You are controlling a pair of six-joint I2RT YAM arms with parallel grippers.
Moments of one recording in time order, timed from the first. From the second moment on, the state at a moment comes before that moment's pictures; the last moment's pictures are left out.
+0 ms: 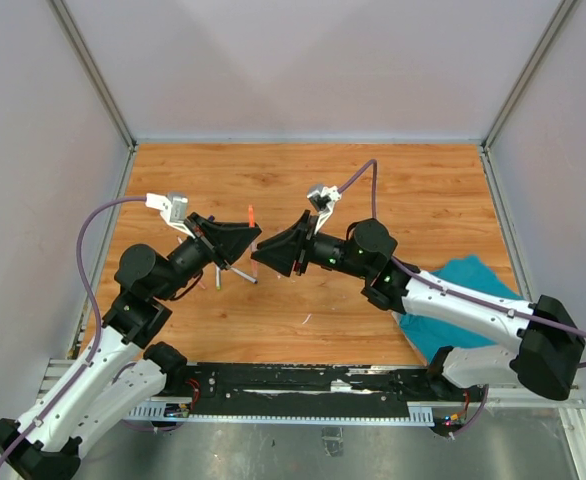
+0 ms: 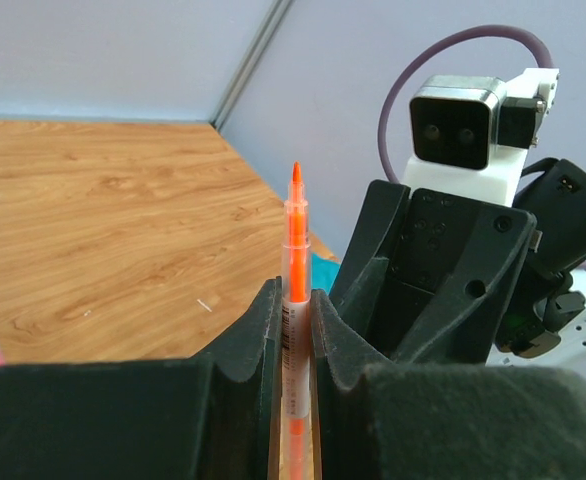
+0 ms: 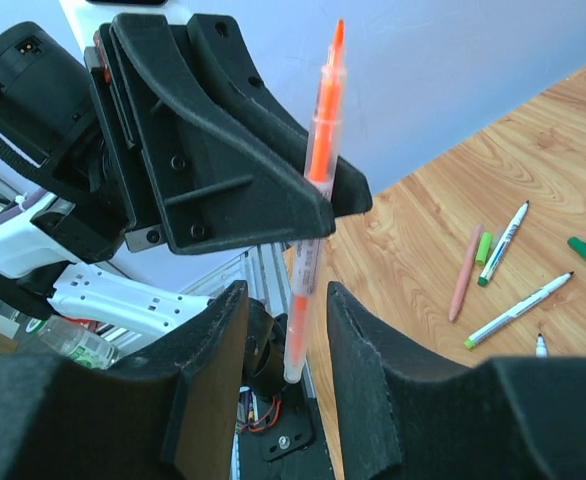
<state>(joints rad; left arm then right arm) -0.55 0.61 0.64 0.18 0.25 -0.63 0.98 1.25 0.85 0.56 -0.32 0.59</state>
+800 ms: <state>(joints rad) -0.55 0.56 0.62 0.16 0.20 -0.63 0.99 1.32 0.89 0.56 -0.28 0.60</state>
